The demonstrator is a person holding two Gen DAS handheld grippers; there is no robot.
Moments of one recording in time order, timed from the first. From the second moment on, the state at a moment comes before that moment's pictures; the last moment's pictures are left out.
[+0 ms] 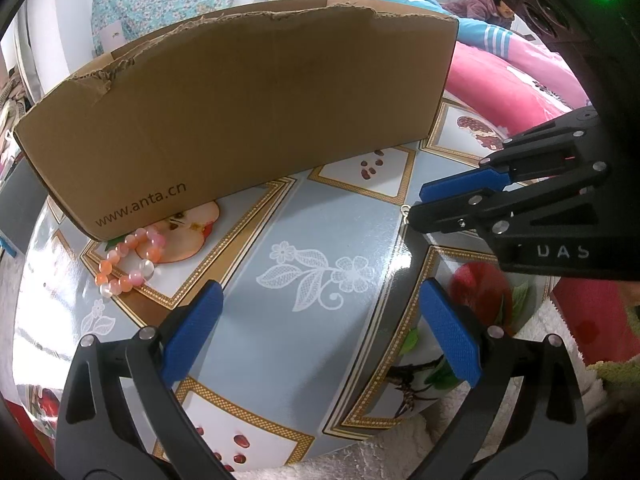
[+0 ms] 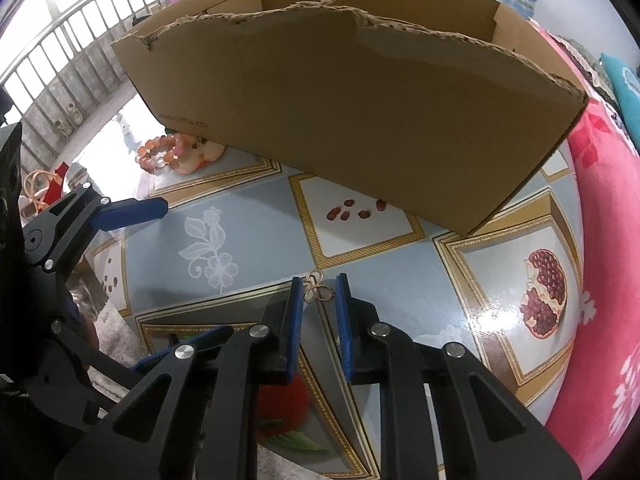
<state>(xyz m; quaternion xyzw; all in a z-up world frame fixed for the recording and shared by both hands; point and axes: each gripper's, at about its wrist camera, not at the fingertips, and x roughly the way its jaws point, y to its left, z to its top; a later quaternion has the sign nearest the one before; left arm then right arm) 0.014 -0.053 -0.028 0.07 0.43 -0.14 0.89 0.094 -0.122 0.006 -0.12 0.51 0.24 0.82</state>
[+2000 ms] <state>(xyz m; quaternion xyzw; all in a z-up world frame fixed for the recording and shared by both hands) 0.025 0.066 0.040 0.00 0.39 -0.08 0.92 0.064 -0.150 0.087 -0.06 0.38 0.26 0.88</state>
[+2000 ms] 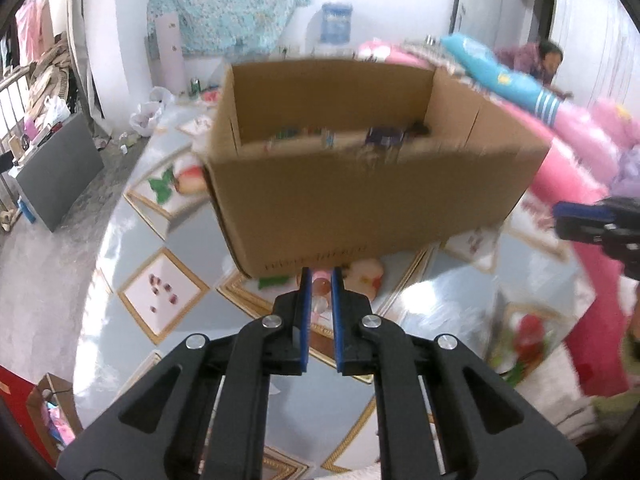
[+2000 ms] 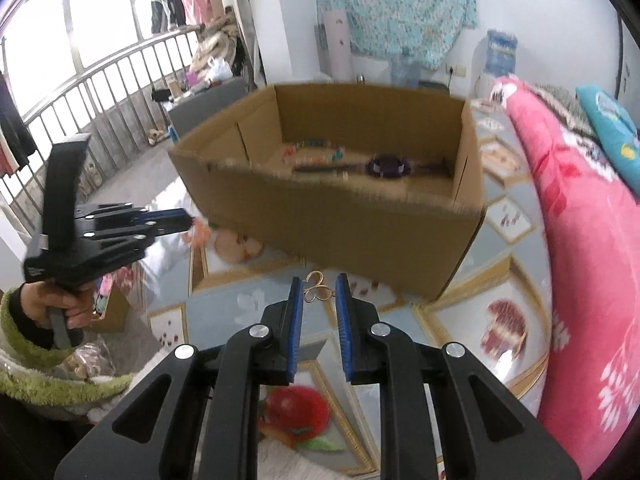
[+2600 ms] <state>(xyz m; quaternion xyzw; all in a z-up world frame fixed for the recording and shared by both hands) 0.131 0.020 0.135 -0.06 0.37 -0.23 0.90 0.186 -0.141 0.141 -0.09 0.37 0.32 0.87</state>
